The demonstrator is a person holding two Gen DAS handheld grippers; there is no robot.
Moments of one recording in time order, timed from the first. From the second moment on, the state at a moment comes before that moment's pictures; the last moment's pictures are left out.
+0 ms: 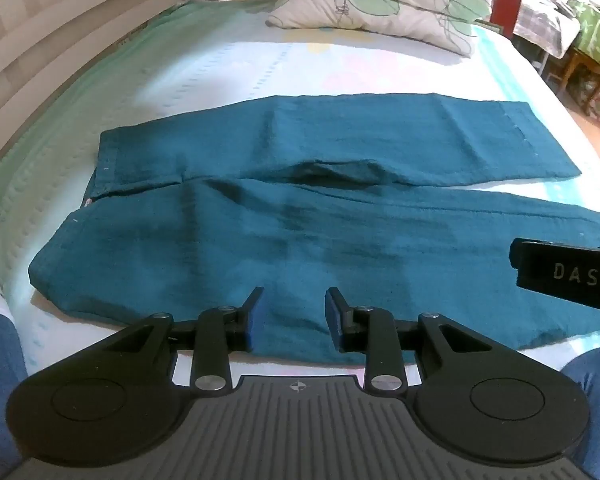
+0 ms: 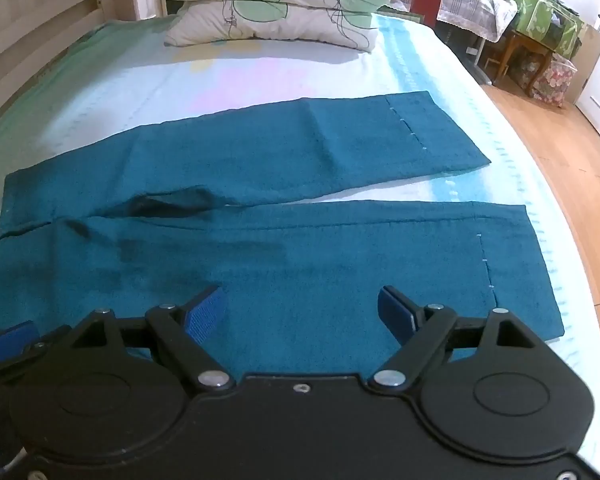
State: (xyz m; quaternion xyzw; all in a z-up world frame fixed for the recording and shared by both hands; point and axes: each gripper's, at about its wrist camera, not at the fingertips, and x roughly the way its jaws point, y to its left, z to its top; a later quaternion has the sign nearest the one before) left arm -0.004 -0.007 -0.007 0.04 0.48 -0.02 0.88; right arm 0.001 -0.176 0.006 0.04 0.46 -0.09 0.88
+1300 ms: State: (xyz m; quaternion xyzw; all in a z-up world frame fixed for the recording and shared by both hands) left arm 0.006 -0.002 -0.008 0.02 0.52 -0.02 0.86; right arm 0.004 -0.170 -0.002 0.04 0.50 -0.10 0.86
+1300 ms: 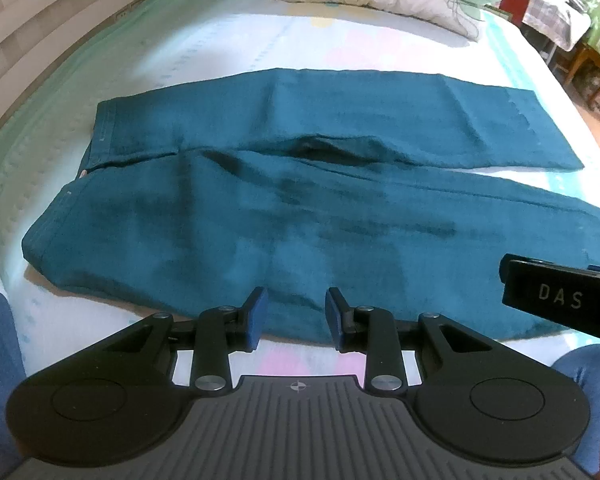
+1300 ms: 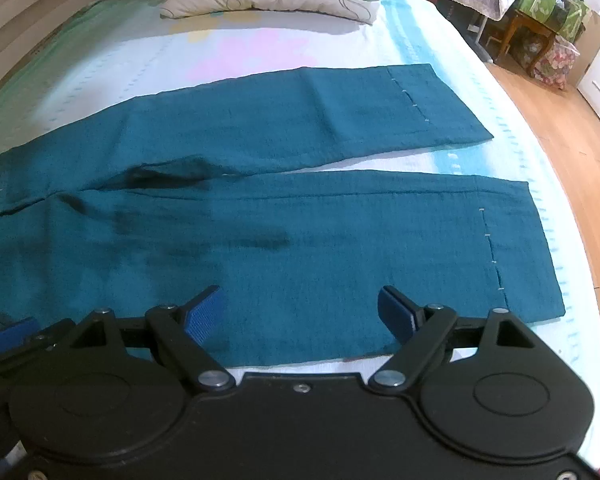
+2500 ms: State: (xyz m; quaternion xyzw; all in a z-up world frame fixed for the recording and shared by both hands) left arm 0.015 -0.006 -0.020 0.05 0.54 -0.03 0.84; right arm 0.011 -0.169 -0.014 0.05 0.52 -0.09 0.85
